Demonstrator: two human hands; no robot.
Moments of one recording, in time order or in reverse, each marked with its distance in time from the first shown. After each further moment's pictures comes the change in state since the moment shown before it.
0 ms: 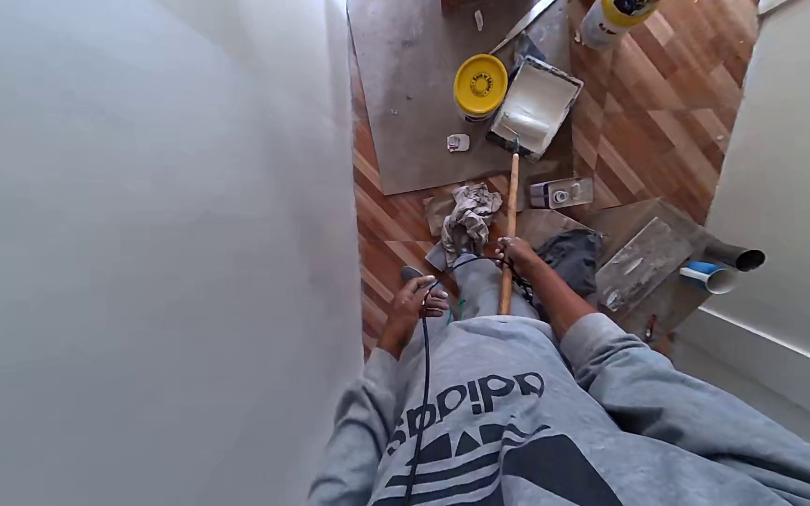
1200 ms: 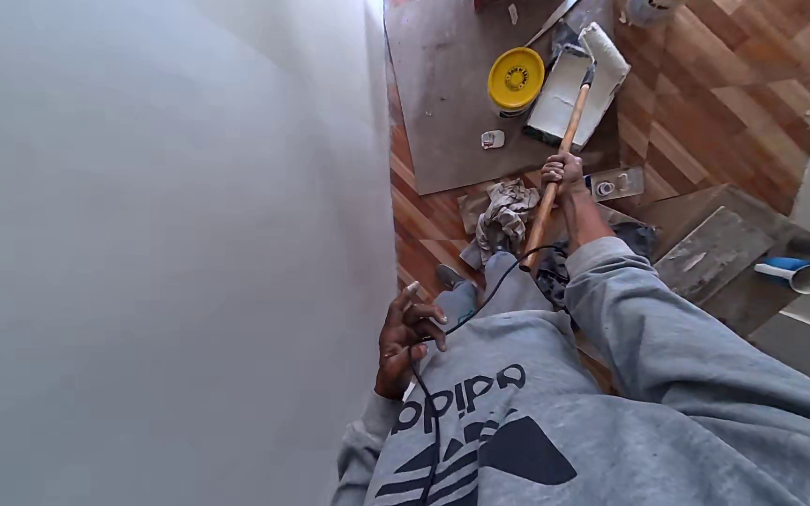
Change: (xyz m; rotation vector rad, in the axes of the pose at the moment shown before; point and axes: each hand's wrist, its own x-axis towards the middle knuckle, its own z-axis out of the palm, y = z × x) left_hand -0.112 0.031 -0.026 -0.127 -0.269 0.683; right_hand 0.054 -0.131 0.011 0.794 -0.433 -0.331
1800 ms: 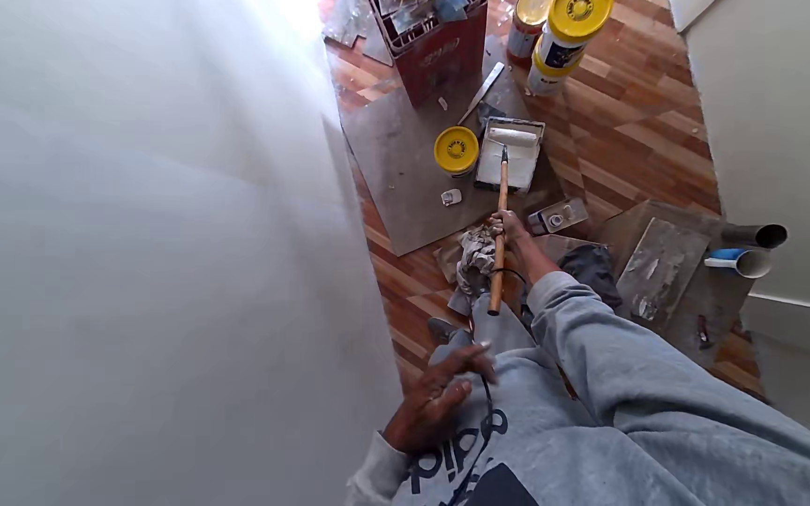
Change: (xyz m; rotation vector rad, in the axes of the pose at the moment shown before) left_hand 0.069 0.010 0.061 0.371 -0.458 -0.245; right_hand -0.045 0.002 0.004 -0.002 0.008 0.007
